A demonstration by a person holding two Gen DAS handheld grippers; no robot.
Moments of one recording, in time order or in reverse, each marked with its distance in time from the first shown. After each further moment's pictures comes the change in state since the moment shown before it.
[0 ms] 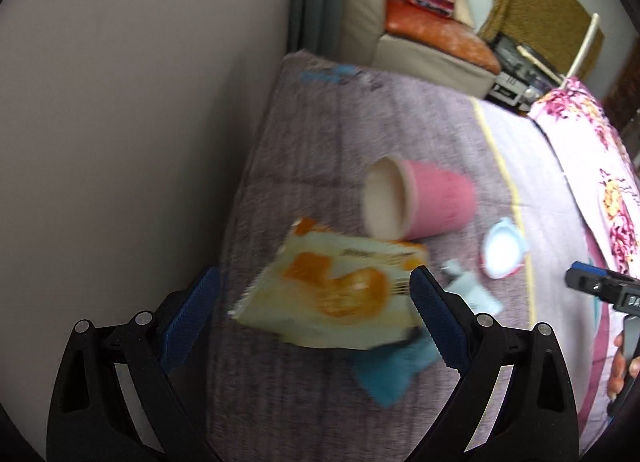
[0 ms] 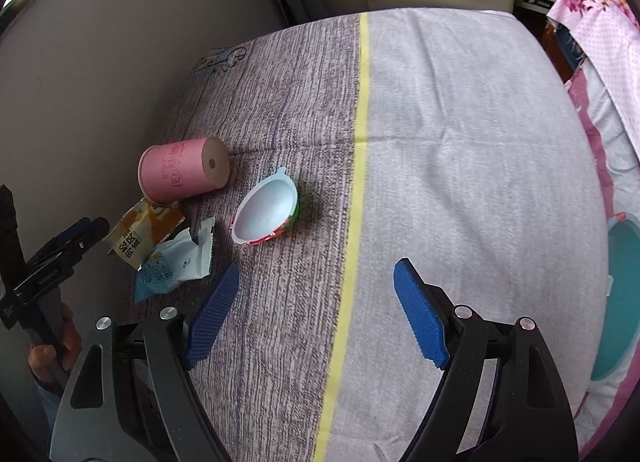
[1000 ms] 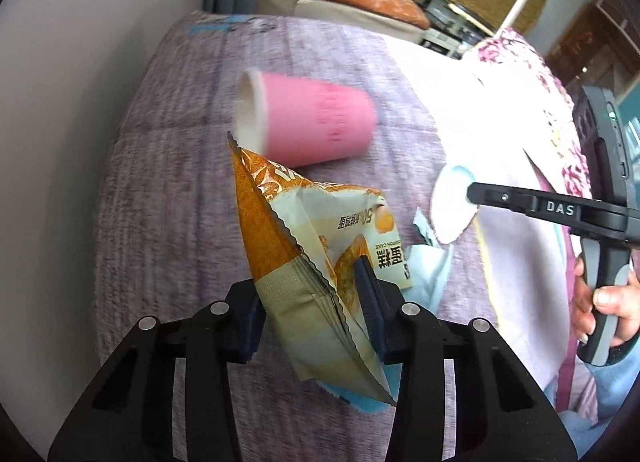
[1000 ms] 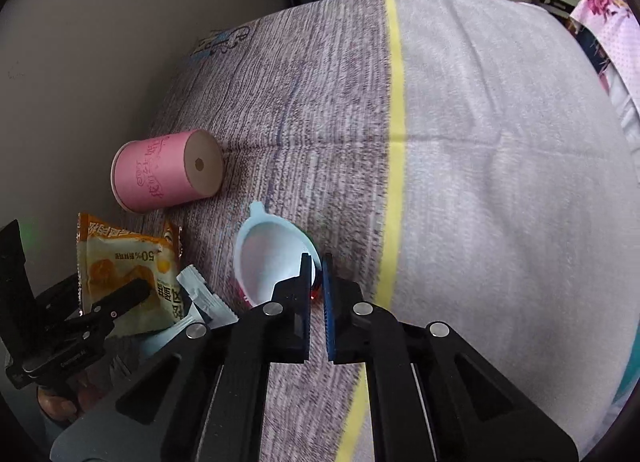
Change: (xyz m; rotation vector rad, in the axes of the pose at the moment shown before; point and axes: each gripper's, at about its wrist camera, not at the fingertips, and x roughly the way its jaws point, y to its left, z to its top) left arm 0.012 -0.057 -0.047 0.156 0.072 -0.242; right arm 0.034 0.001 0.012 -0.014 -0.003 0.003
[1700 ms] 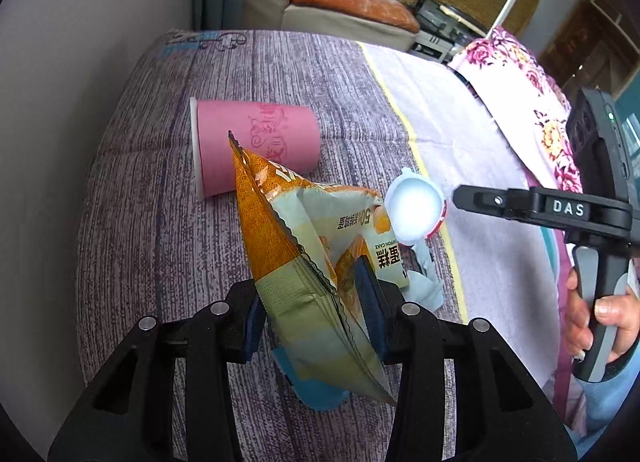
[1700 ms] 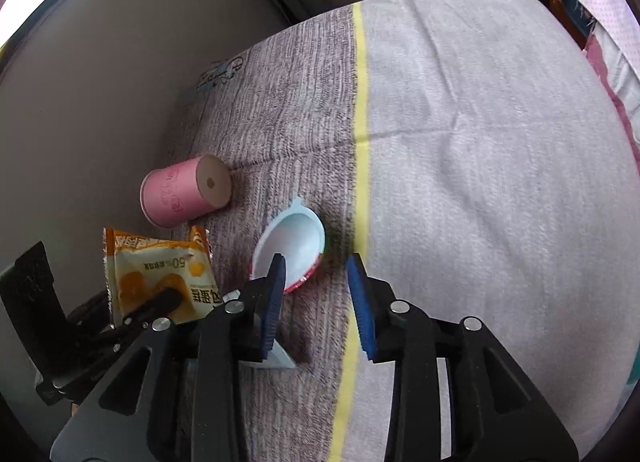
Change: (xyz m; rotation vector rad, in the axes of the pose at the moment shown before) left arm 0.008 -0.032 0.015 0.002 -0.008 0.005; right arm -0.013 -0.025 0.000 0.101 -0.008 0.137
